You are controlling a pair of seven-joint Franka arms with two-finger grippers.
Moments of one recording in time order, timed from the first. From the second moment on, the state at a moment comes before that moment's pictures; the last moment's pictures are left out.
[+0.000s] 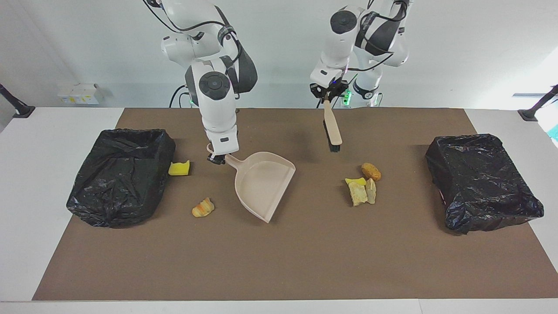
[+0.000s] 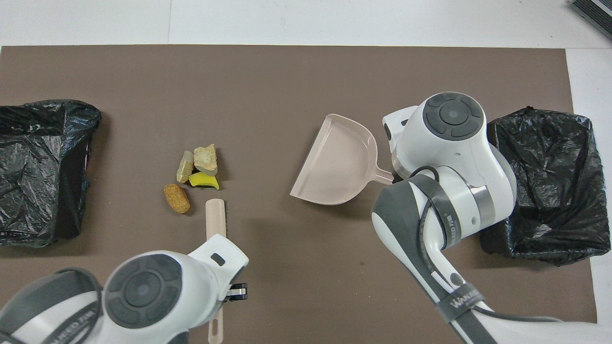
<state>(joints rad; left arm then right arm) -0.60 -0.35 -0.03 -2.25 -0.10 1.71 -0.63 0.31 0.19 0.05 -1.80 -0.07 1.85 -0.74</state>
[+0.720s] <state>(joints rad) -0.16 -0.23 -0.03 -2.16 0.01 1.77 -0.19 0.40 0.22 0.05 -1.82 -0.12 1.97 -0.93</state>
